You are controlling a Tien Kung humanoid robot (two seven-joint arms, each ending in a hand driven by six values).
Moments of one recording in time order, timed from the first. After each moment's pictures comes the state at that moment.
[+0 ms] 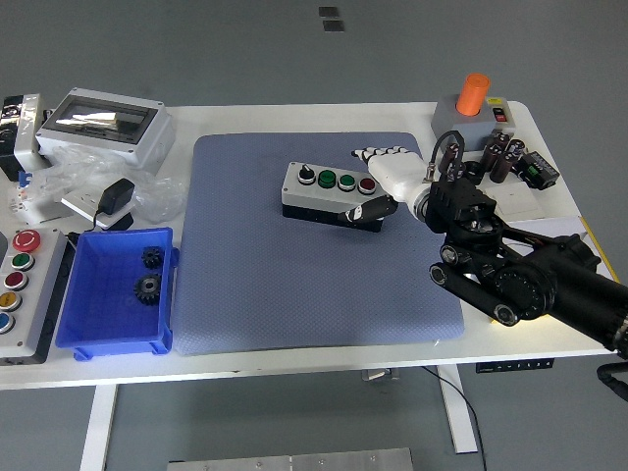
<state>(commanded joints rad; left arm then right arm) 0.01 0.12 -1.77 -0.18 1.73 -0.04 0.07 0.88 -0.21 0.36 0.89 -1.79 -0.13 -0.29</state>
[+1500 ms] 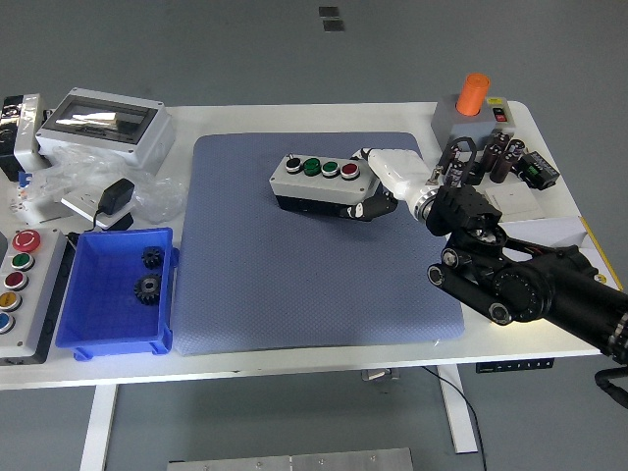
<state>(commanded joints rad) 0.02 0.12 -1.77 -0.18 1.72 -0.04 0.06 0.85 -0.23 0.40 0.94 -1.71 -0.27 -0.19</state>
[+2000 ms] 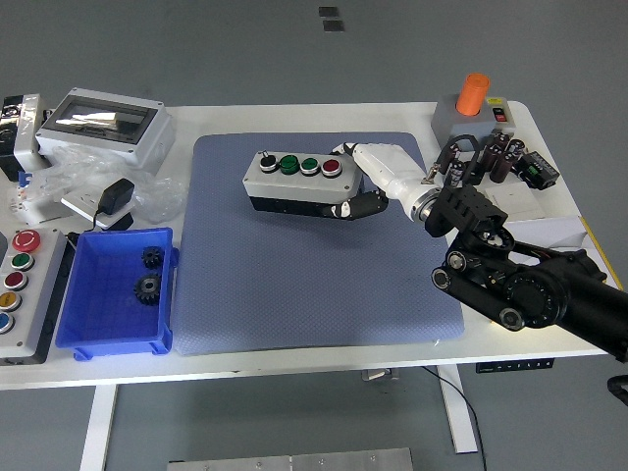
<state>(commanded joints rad) 0.02 0.12 -1.77 -0.18 1.72 -0.04 0.06 0.82 -0.28 0.40 1.05 -1.66 -0.31 -0.08</state>
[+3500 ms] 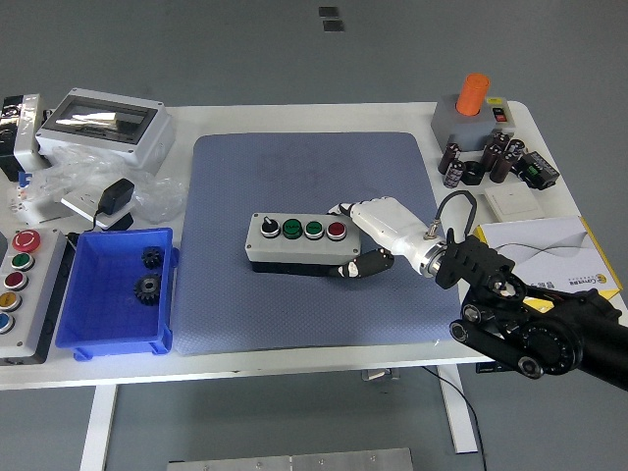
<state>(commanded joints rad) 0.02 0.12 -1.77 -0.18 1.71 -0.04 0.06 0.71 -0.33 0.32 1.07 -1.78 -0.33 0.02</state>
